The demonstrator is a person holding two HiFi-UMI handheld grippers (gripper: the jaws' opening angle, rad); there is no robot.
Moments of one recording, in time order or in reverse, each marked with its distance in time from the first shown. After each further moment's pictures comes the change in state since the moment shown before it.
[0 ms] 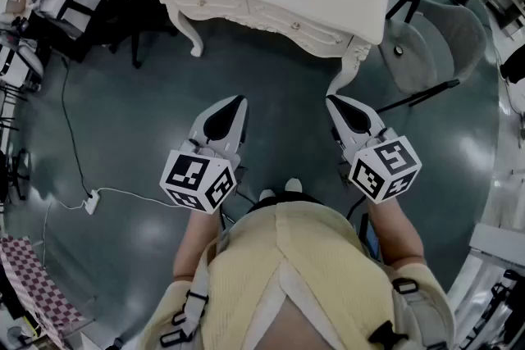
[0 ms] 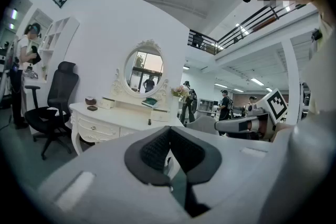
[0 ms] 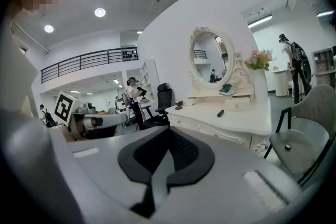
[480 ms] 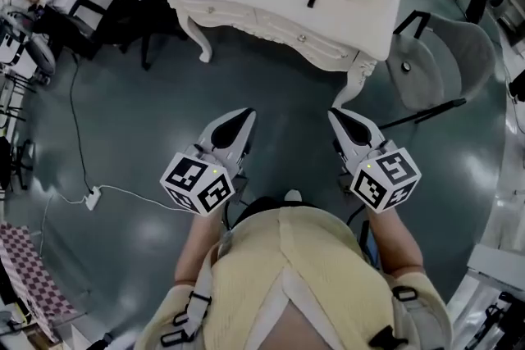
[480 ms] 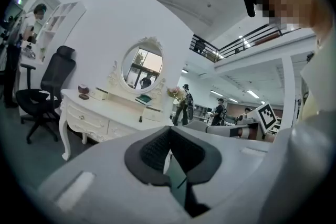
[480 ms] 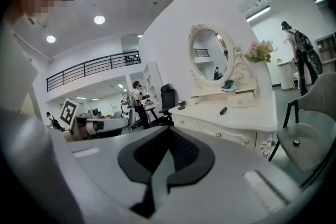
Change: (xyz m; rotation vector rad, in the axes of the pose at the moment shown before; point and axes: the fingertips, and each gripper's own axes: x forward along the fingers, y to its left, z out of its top) left arm 0.021 -0.016 -0.013 -0.117 -0.020 -0.088; right arm 0.000 -0.022 -0.006 0.049 -0.010 0.055
